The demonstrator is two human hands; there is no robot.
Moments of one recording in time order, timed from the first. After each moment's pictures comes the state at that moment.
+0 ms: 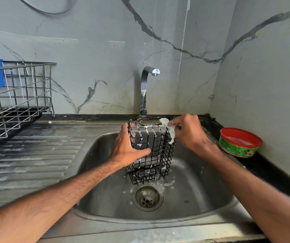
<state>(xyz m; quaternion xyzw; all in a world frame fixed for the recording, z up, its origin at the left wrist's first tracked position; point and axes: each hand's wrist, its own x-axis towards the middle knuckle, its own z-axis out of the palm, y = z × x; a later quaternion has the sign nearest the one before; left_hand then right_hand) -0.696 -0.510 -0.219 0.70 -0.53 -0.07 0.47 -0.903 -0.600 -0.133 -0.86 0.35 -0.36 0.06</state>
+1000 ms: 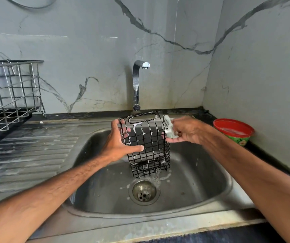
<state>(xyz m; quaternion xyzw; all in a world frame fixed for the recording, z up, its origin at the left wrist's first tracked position) -0.680 -0.511 -0.220 0.68 -0.54 -0.16 0.46 -0.913 -0.611 -0.127 -0.59 0.45 -0.24 0.62</state>
